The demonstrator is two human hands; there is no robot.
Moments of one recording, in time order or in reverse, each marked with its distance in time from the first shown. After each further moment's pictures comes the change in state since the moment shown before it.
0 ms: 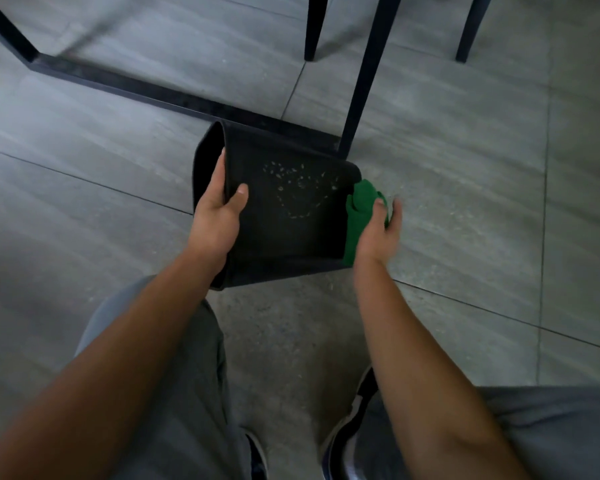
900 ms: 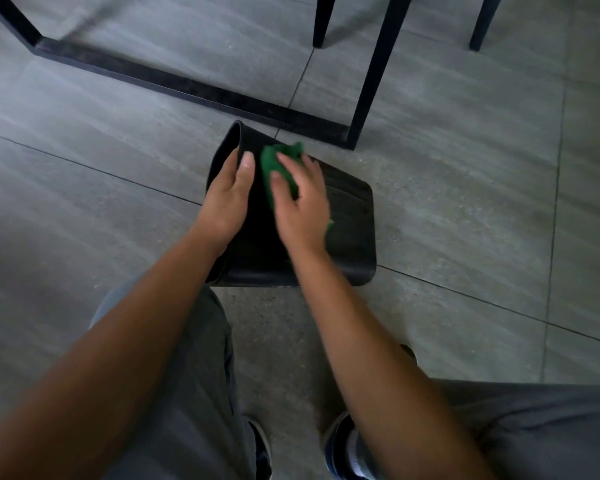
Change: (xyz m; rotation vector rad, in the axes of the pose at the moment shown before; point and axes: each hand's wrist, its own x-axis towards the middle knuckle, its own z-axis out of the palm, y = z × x) left_hand 0.009 0.003 -0.005 0.174 -0.070 0.059; right_hand -0.094 -0.013 0.078 -0.382 -0.431 -0.590
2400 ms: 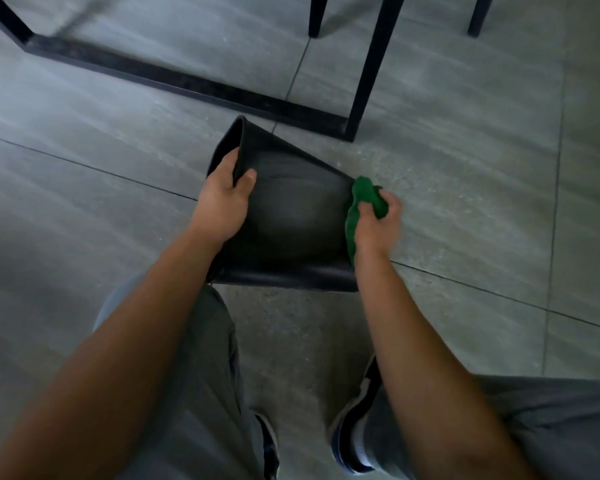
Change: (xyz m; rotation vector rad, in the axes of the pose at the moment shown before) left_hand -0.002 -0.003 -0.007 0.138 -0.022 0.004; right_hand 0.005 0.064 -0.077 0.199 0.339 0.582
